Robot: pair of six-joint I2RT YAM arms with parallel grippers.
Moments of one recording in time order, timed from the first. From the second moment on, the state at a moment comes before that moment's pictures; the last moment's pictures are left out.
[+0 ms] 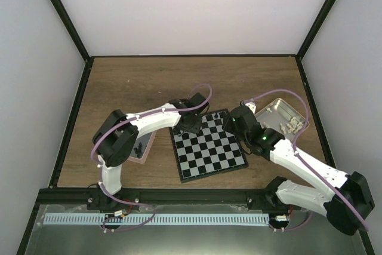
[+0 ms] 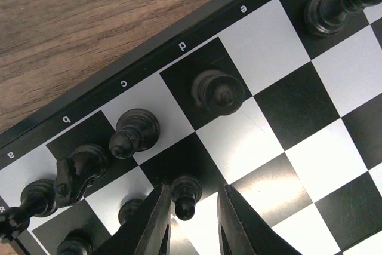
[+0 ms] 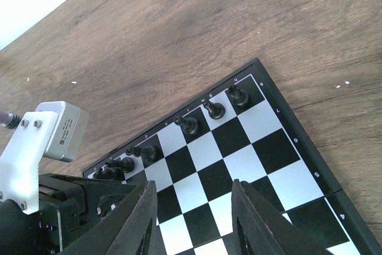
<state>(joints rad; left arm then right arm) -0.83 1.92 1.37 -0.70 -0.13 -0.51 0.69 1.03 0.70 -0.36 0.29 0.92</state>
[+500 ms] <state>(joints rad) -0.81 1.66 1.27 -0.75 -0.16 -0.53 0.69 1.03 0.70 -0.34 0.26 0.92</state>
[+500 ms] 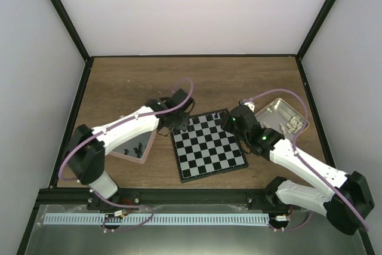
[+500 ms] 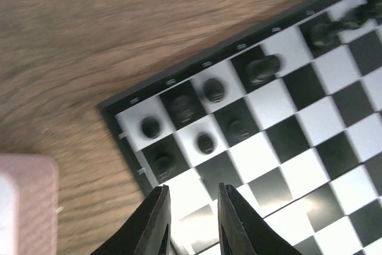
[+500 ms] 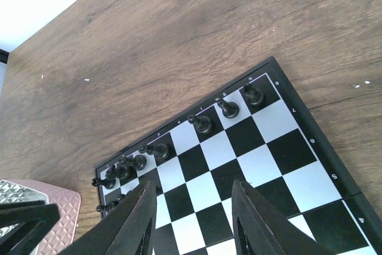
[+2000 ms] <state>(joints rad) -0.46 1.43 0.71 -0.67 -0.20 -0.74 0.69 1.10 0.70 -0.30 0.19 0.91</state>
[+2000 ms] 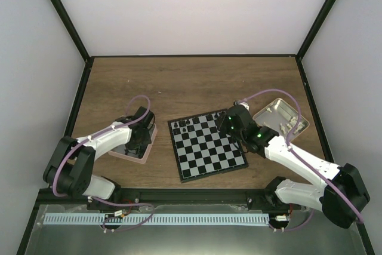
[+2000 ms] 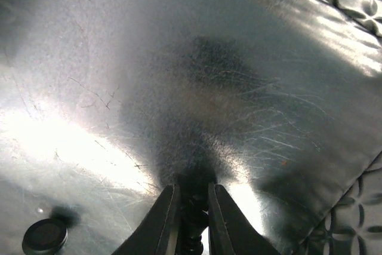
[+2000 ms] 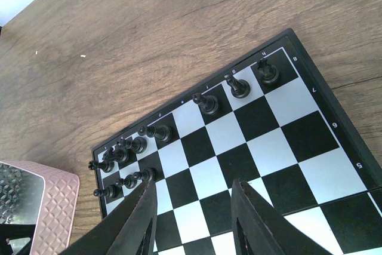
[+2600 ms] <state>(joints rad) -0.46 1.27 0.77 -0.66 -0.28 -0.74 0.69 1.11 0.70 -0.19 0.06 0.84</state>
